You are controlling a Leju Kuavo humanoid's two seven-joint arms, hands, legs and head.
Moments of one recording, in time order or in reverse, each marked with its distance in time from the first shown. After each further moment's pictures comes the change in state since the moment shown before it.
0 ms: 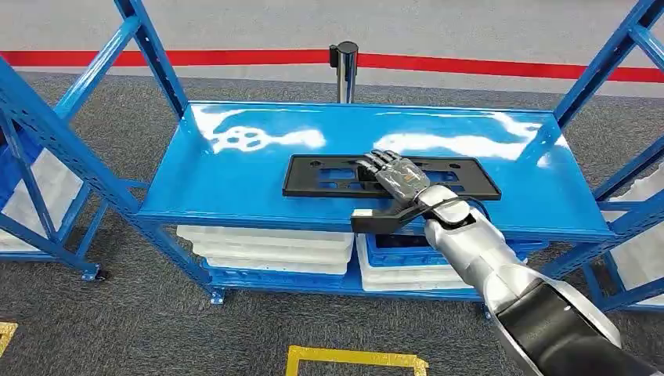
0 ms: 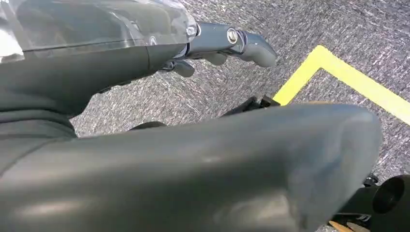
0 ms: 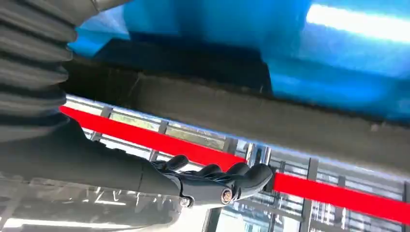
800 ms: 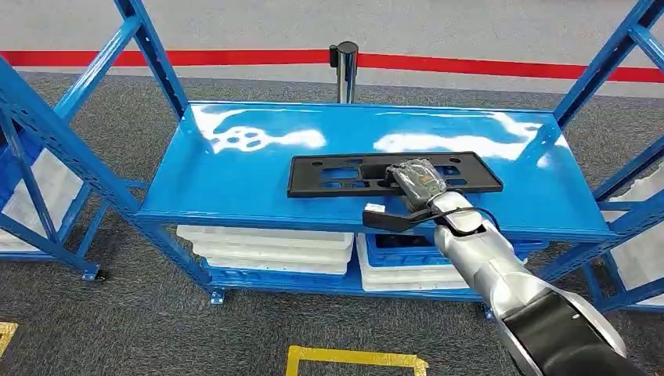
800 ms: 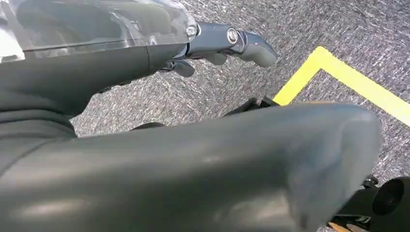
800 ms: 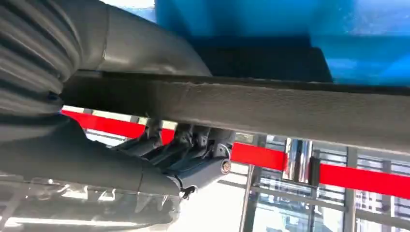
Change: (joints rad) left arm 0.000 0.000 -0.006 0.000 0.010 0.006 0.002; right arm 0.053 -0.024 -0.124 0.000 0.040 -0.101 0.032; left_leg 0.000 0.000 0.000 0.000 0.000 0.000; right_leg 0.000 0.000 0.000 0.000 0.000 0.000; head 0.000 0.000
